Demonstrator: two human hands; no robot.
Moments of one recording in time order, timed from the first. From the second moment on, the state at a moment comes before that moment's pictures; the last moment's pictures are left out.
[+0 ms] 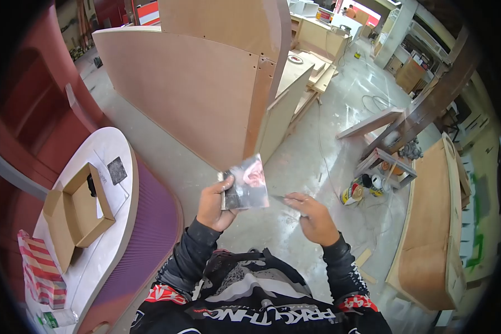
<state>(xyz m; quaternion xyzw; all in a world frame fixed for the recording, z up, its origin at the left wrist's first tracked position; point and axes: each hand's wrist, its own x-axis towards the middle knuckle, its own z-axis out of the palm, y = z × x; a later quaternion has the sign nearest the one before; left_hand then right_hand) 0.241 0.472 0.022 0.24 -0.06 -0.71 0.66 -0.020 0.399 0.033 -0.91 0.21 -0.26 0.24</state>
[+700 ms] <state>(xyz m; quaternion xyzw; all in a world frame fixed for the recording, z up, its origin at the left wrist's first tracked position) 0.214 0.480 0.027 0.23 -0.09 -0.76 0.59 -0.002 0.423 0.083 -0.88 0.06 -0.39 0.27</state>
